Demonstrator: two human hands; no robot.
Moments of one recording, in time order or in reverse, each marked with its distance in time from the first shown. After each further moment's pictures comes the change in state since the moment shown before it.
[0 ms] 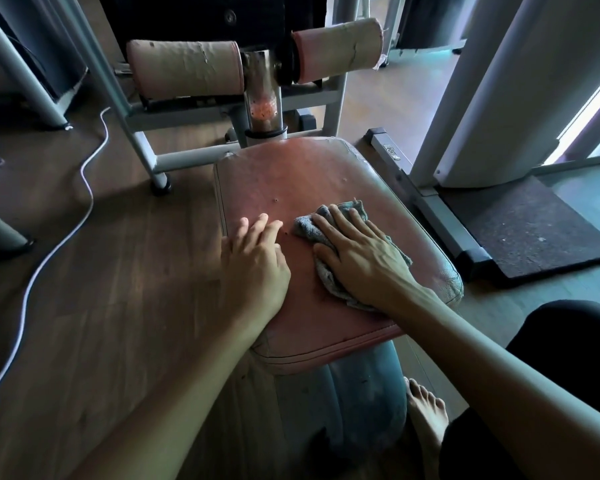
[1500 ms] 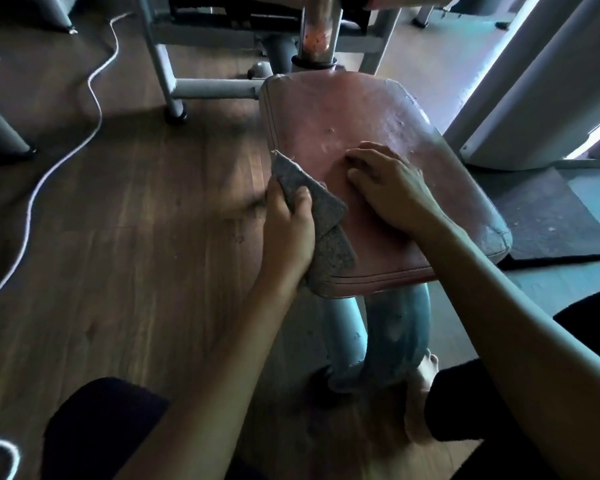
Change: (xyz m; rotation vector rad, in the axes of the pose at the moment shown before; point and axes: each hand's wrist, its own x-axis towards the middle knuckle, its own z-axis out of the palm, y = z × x) left_hand -0.053 -0.001 -0.047 -0.758 -0.082 -0.454; right_hand 0.016 -0.038 -0.003 0.236 0.078 0.057
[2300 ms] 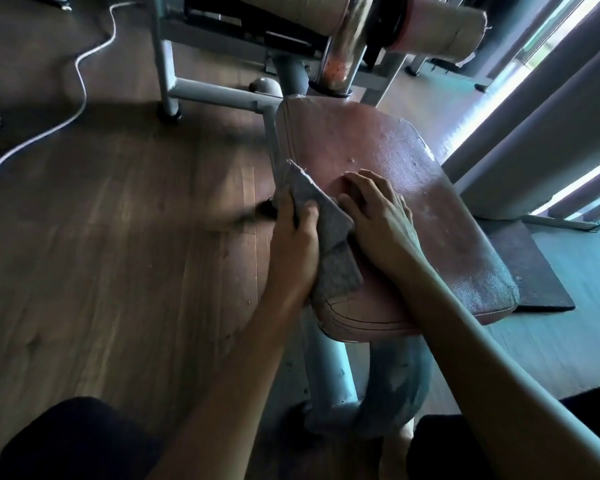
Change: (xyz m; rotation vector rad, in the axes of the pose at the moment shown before) left_hand 0.047 -0.043 0.012 -0.518 -0.069 -0.071; right_hand 0.007 -0.035 0.031 -0.038 0.063 0.044
